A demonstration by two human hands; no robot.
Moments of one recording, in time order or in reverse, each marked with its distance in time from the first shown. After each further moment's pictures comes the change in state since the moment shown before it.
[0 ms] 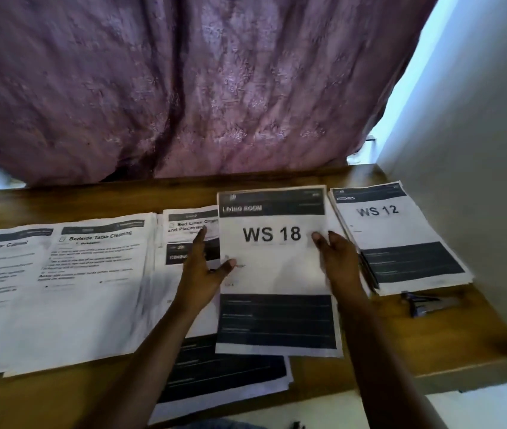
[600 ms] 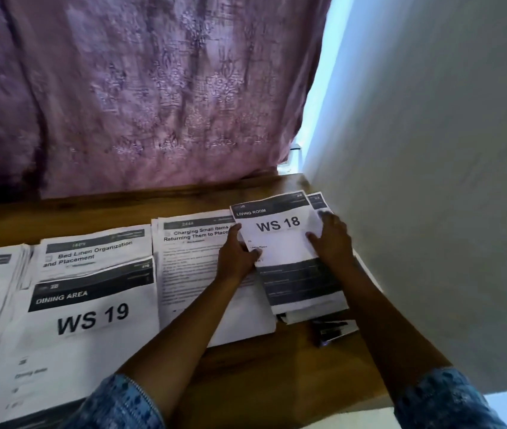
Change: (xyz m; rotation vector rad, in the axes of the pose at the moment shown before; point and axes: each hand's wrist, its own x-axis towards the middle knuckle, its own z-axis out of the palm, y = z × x) left_hand 0.095 0.075 0.257 -0.005 -0.131 -0.085; right_hand 0.181 0.062 -0.166 -0.809 0.068 -0.160
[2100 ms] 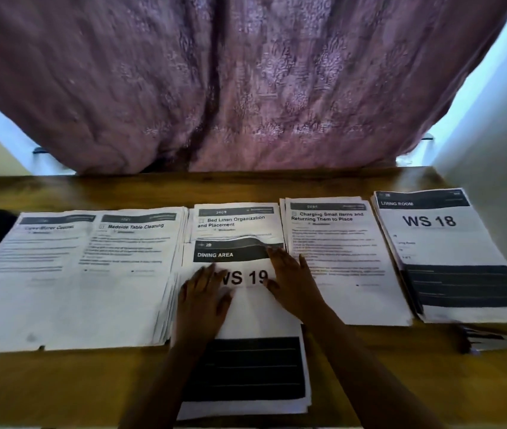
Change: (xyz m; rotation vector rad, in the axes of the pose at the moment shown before) left_hand -0.134 -0.171 -0.256 0.936 0.312 0.192; right_hand -0.173 -0.228 0.147 -0.095 -0.386 -0.590
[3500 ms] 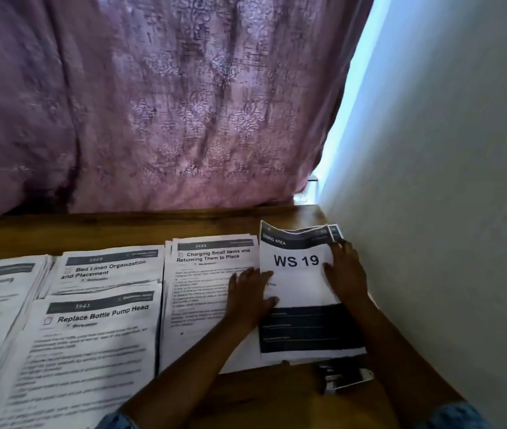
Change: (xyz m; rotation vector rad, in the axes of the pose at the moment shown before) left_hand 0.117 0.309 0.073 -0.254 -0.286 0.198; right_hand -0.035 0.305 -0.150 -0.082 0.373 0.458
